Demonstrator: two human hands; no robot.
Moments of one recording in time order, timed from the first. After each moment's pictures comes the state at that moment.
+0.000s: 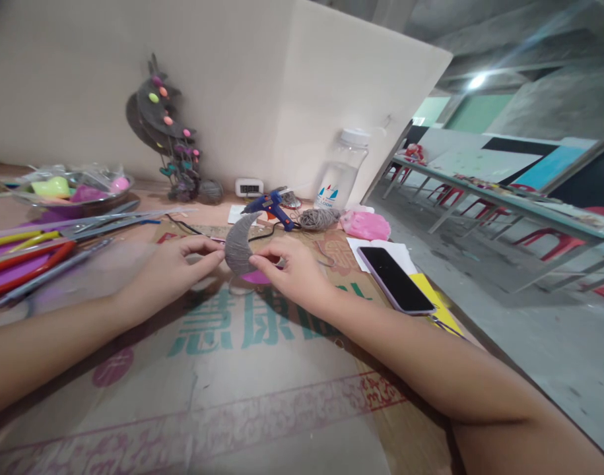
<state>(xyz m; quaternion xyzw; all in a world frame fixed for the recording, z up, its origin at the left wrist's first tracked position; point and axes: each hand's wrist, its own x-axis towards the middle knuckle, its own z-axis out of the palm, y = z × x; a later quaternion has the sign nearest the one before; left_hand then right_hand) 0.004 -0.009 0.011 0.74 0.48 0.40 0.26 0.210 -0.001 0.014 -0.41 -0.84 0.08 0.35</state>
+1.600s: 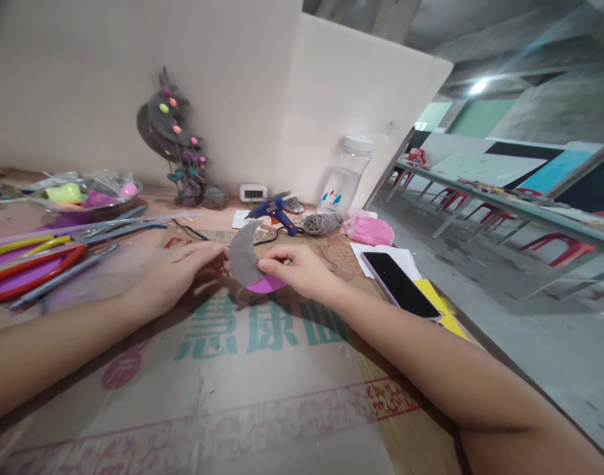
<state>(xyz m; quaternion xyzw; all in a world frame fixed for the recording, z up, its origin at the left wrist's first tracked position) 0.005 -0.003 0.006 0.62 0.41 0.44 0.51 0.218 0.014 0.018 -0.40 -0.81 0.30 0.29</state>
